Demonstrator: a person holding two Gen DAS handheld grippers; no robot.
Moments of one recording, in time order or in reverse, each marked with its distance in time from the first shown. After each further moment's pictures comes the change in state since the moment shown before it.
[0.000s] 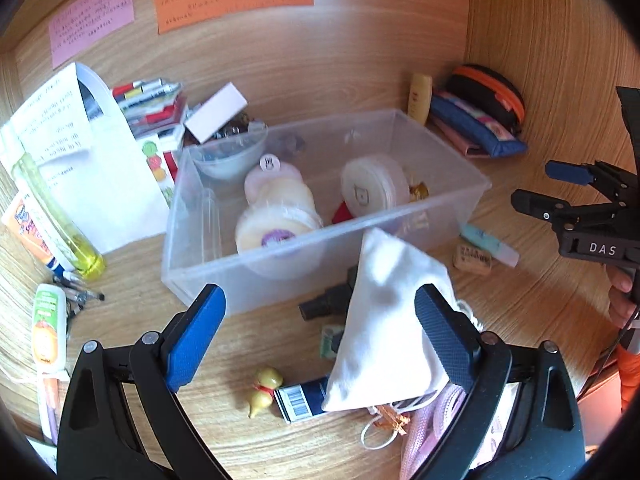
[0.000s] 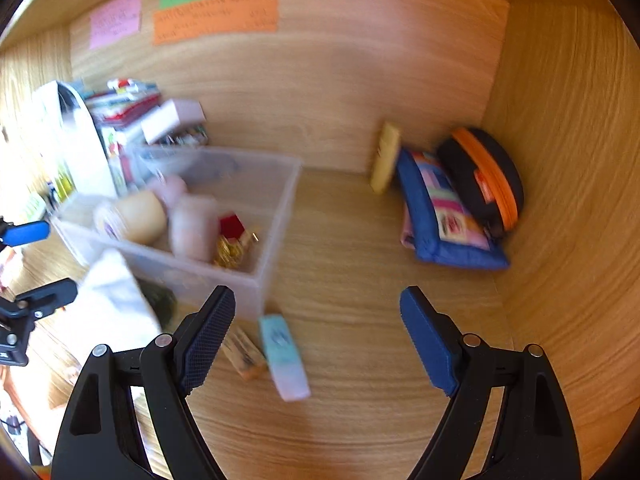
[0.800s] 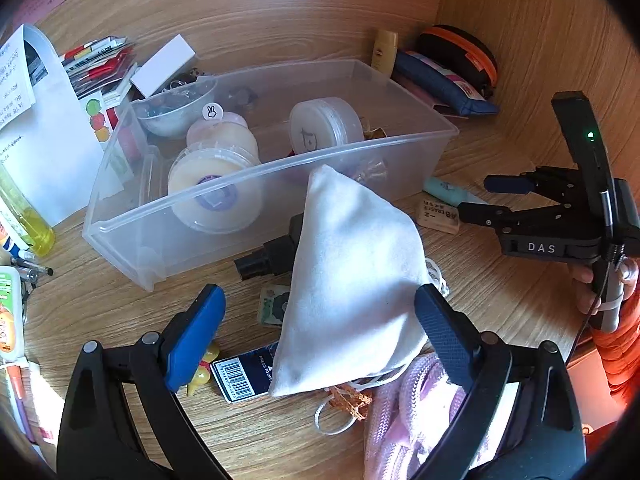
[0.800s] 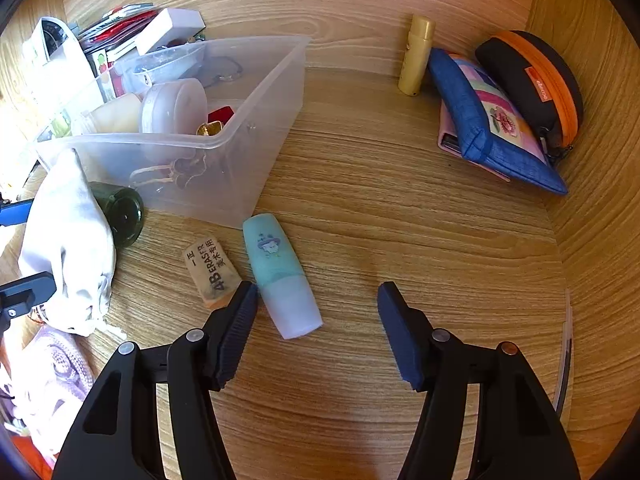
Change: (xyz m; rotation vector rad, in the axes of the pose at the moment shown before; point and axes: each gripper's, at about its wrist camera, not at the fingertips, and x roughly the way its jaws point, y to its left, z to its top) left arm 0.015 -0.016 -0.018 0.011 0.102 -0.146; right arm 0.053 -0.006 -0.037 -0.036 0.208 0.114
